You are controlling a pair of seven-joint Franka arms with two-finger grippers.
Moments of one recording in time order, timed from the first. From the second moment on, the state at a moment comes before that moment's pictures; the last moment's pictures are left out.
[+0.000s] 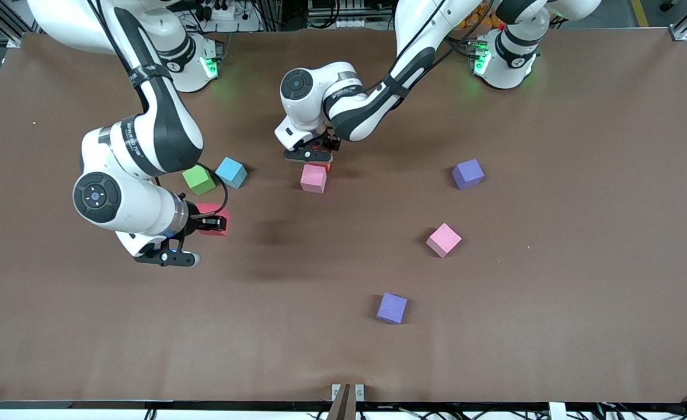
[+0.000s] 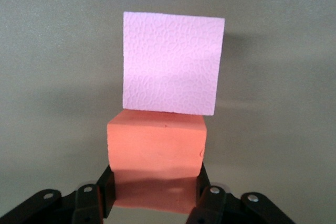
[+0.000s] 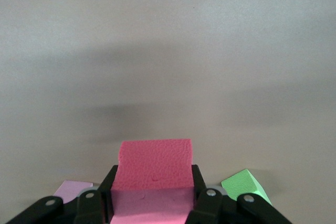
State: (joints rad) left arm -0.78 0.76 -0.36 -1.53 0.21 2.16 -1.08; right arm 0.32 0.45 -0.03 -1.53 0.14 1.82 0.34
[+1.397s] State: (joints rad) left arm -0.79 0.79 -0.35 -1.49 0.21 2.16 -1.10; right arm 0.32 0.45 -0.03 -1.53 0.14 1.82 0.34
